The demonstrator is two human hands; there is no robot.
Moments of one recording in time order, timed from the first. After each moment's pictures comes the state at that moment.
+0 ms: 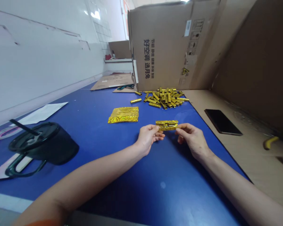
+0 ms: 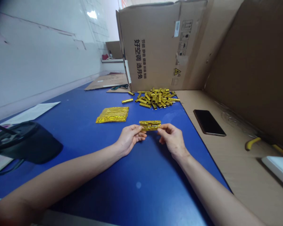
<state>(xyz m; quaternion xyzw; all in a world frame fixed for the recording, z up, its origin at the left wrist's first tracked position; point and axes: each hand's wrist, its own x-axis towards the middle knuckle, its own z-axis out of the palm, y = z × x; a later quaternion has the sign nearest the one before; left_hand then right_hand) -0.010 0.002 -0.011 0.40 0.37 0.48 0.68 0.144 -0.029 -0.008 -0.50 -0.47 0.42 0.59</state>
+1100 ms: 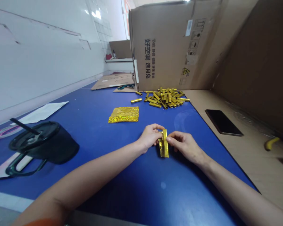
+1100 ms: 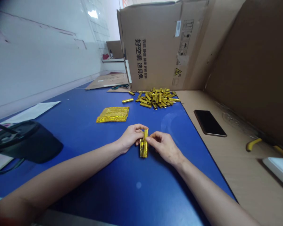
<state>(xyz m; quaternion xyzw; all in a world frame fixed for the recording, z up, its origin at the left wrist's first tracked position) -0.014 0.007 -0.007 0.59 0.43 0.36 0.58 0.134 -0.041 -0.004 -0.50 -0.64 0.42 0.40</state>
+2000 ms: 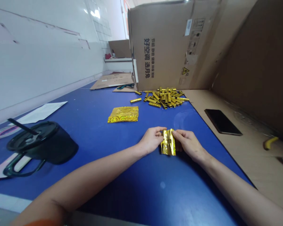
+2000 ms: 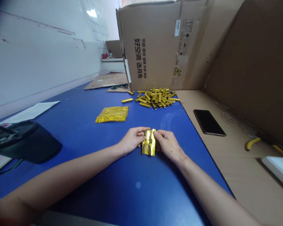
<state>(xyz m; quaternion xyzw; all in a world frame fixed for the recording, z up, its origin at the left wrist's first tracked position) -0.010 0.001 -0.014 0.65 0.39 0.35 0.55 0.138 -0.036 -0.009 -0.53 -0.56 0.46 0.44</state>
